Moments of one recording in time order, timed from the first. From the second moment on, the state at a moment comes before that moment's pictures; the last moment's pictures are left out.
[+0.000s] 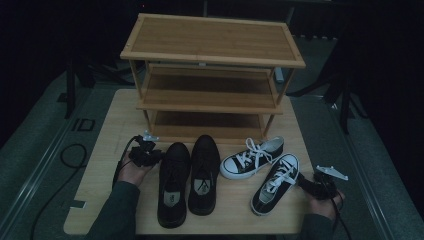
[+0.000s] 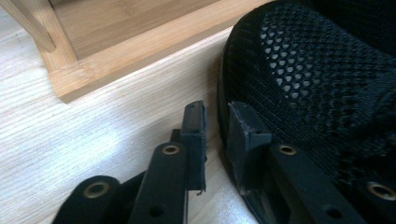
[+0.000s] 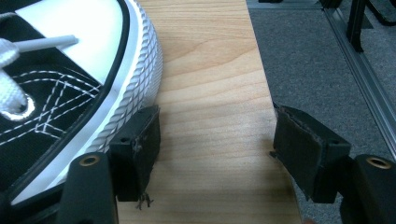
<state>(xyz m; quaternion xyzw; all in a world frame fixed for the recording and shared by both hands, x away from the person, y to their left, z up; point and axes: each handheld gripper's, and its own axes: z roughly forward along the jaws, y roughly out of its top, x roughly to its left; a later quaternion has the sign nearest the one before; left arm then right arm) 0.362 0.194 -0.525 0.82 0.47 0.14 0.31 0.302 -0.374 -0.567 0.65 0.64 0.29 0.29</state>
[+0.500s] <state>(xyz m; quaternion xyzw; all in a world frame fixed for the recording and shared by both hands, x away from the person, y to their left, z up) 0.344 0.183 -0.486 0.83 0.42 0.12 0.33 0.302 -0.374 -0.567 0.65 0.64 0.29 0.29</state>
